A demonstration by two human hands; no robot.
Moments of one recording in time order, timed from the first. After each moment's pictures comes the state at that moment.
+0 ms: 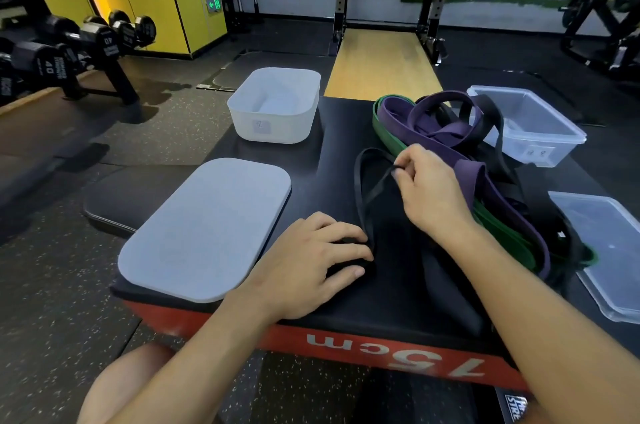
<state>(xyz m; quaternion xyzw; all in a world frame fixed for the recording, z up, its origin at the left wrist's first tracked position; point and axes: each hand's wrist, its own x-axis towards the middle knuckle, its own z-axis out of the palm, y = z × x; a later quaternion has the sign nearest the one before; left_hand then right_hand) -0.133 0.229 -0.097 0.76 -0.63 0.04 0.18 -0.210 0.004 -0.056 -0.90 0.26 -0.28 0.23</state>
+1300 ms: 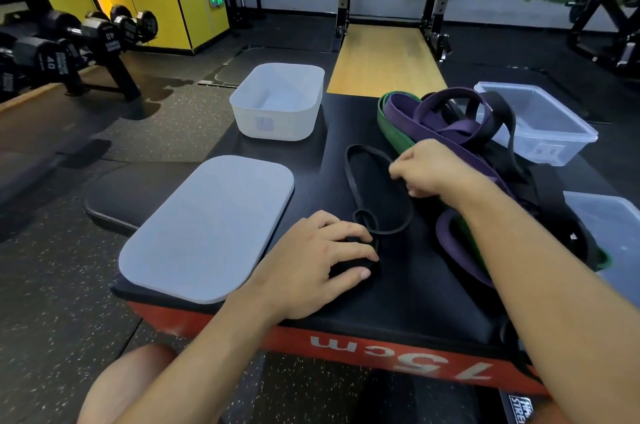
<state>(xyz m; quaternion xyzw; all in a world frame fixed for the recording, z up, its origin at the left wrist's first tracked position) -0.131 0.228 -0.097 0.76 -0.62 0.02 0.19 -0.177 -0.015 -0.024 -0.84 0.38 -0.06 0.38</state>
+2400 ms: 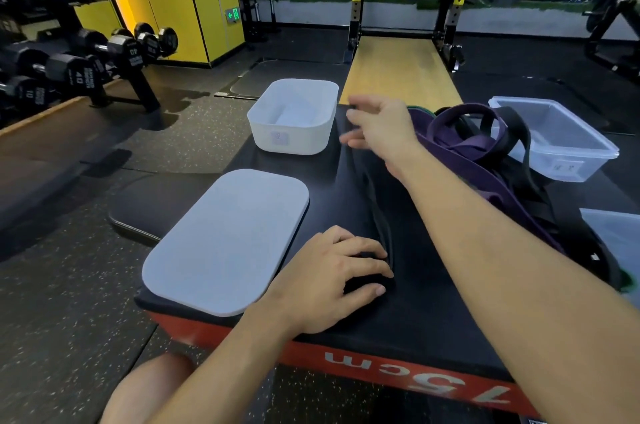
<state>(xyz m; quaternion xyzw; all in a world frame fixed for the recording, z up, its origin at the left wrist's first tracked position) -0.129 0.227 -0.096 0.76 -0.62 0.00 0.19 -0.095 0.029 0.012 -0.73 0.22 -0.25 0.59</state>
